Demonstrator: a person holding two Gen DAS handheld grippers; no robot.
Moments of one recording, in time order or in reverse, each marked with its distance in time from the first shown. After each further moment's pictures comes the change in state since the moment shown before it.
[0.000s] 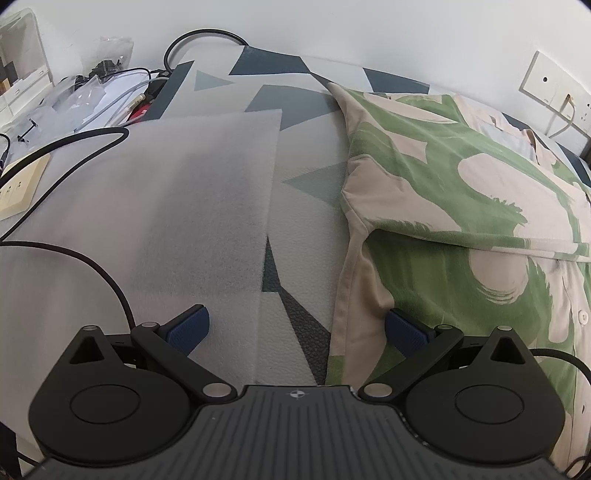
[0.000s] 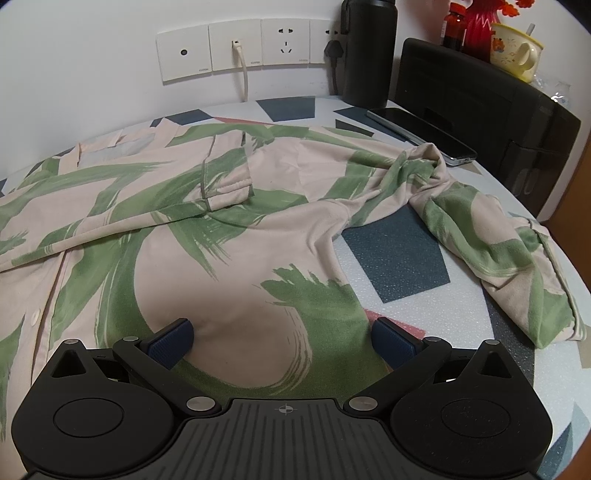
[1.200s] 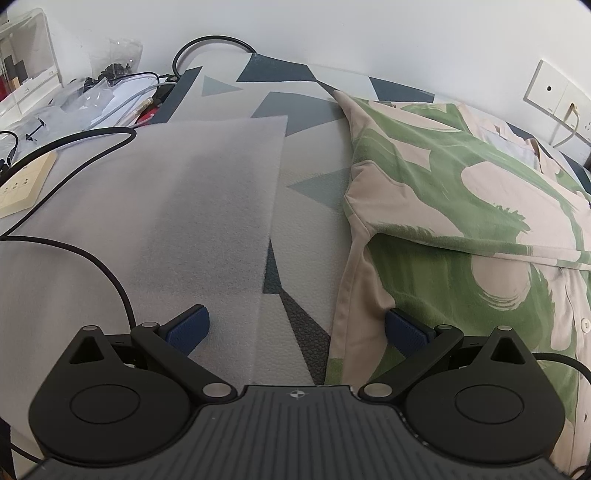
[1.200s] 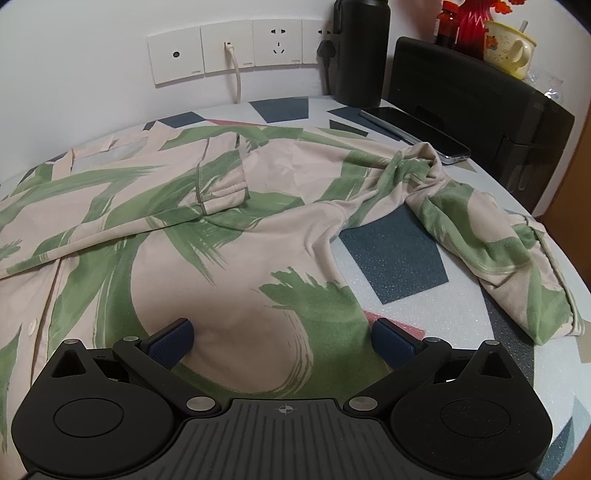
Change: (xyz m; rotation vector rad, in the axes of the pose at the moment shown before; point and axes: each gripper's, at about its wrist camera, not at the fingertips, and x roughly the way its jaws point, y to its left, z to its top) left arm -0.001 -0.001 -0.004 -0.018 -0.033 0.014; right arm 0.001 0.002 0.002 0.021 -0.003 -0.018
